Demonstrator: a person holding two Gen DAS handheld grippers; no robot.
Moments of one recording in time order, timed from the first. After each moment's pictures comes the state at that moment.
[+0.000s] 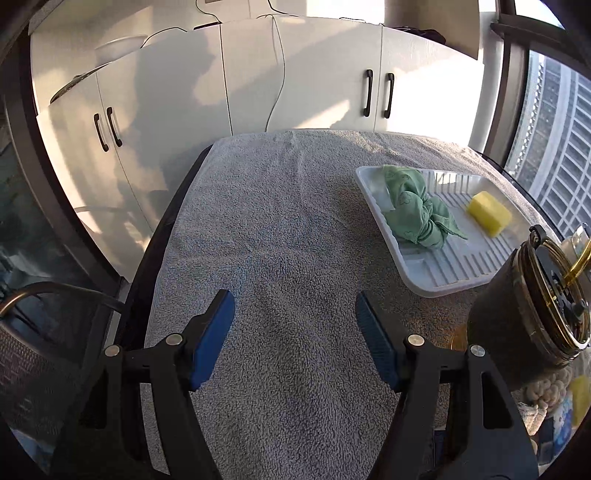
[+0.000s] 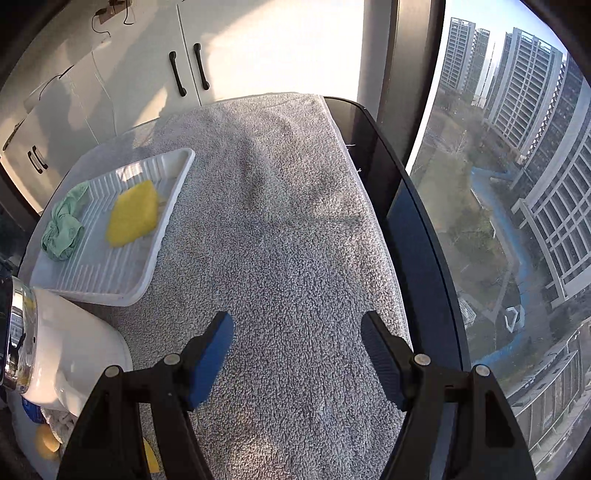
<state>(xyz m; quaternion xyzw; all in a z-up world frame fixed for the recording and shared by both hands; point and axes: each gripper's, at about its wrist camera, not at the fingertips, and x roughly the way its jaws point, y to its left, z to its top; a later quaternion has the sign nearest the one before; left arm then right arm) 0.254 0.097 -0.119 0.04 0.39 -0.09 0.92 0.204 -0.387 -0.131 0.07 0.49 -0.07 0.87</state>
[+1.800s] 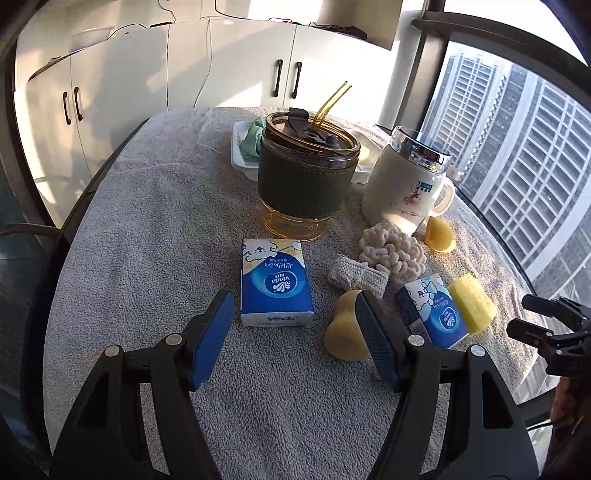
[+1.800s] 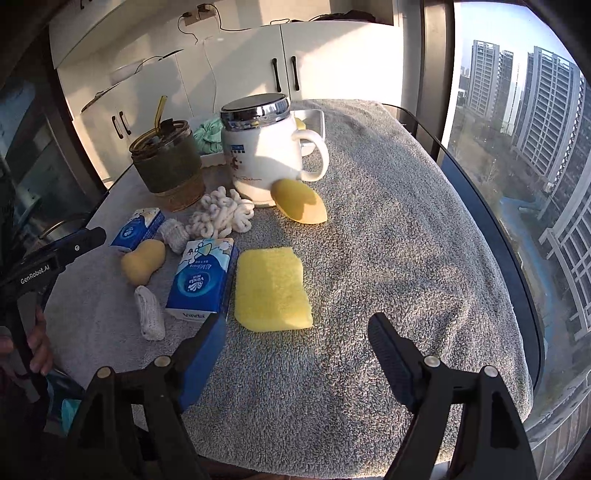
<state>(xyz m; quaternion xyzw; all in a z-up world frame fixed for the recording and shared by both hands) 0.082 0.033 -0.116 0.00 0.41 -0.20 0.89 -0.033 -0.233 -0.125 0.06 0.44 0.00 0.90</state>
